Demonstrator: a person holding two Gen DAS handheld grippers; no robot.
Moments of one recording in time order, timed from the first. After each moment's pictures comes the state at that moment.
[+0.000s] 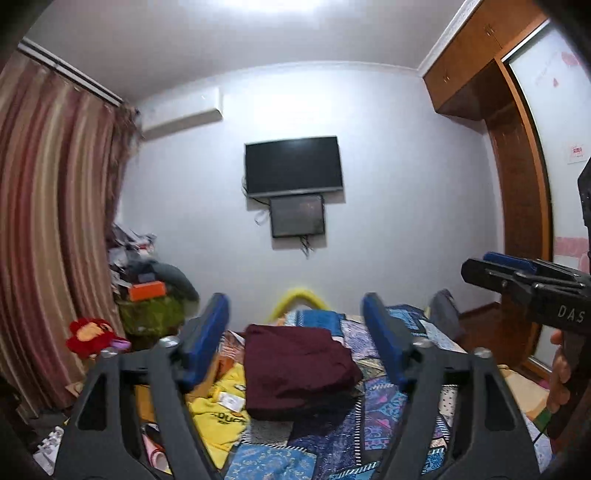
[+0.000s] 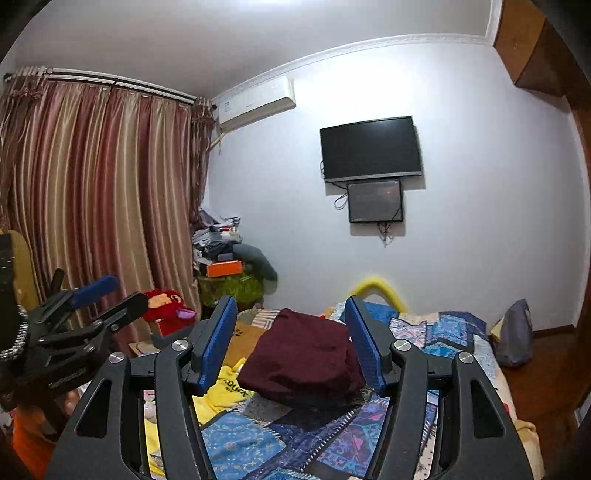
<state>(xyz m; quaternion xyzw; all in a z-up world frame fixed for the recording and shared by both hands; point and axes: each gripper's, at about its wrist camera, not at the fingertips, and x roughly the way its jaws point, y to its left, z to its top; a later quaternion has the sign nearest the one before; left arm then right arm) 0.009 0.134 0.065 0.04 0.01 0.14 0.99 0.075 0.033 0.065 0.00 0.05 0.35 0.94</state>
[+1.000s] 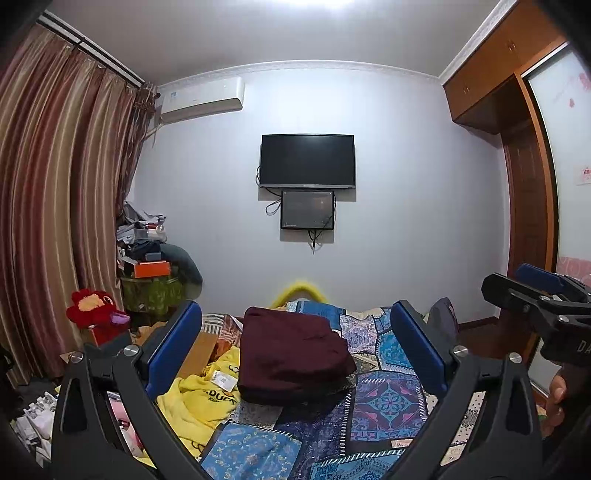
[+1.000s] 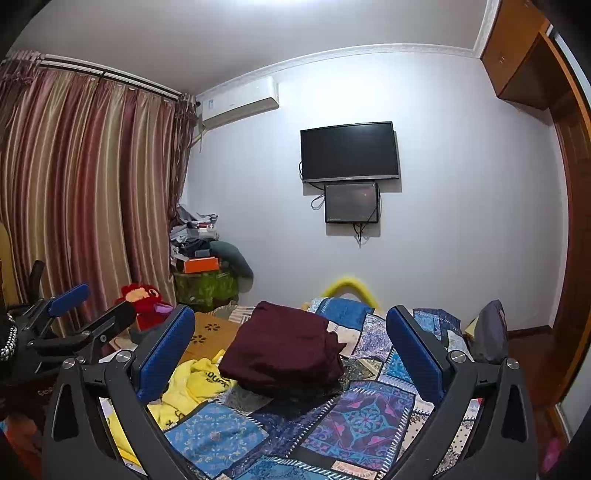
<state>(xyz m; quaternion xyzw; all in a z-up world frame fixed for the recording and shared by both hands) -0.007 0.137 0.042 -0.01 0.02 0.15 0.99 0.061 0.027 0.054 -0.01 0.05 0.31 0.95</state>
